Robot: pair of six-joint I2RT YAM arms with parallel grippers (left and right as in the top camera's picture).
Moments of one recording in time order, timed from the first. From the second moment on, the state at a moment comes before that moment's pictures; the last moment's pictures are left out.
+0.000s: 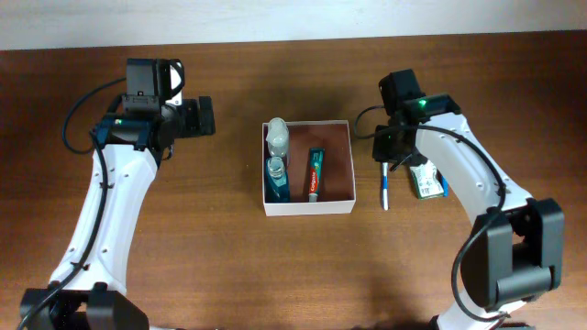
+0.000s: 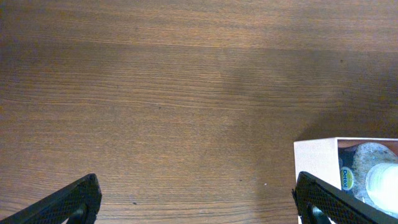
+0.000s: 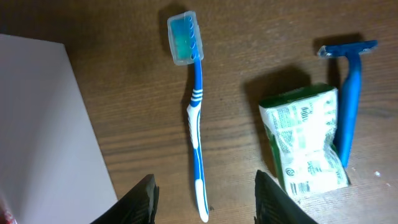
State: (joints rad) left arm -0.08 1.61 1.44 -0.74 -0.06 -0.10; right arm 0.19 1.84 1.43 -0.98 0.11 0.39
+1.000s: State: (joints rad) left arm -0.08 1.61 1.44 -0.74 -0.06 -0.10; right arm 0.16 2.00 1.40 -0.85 0.06 0.39
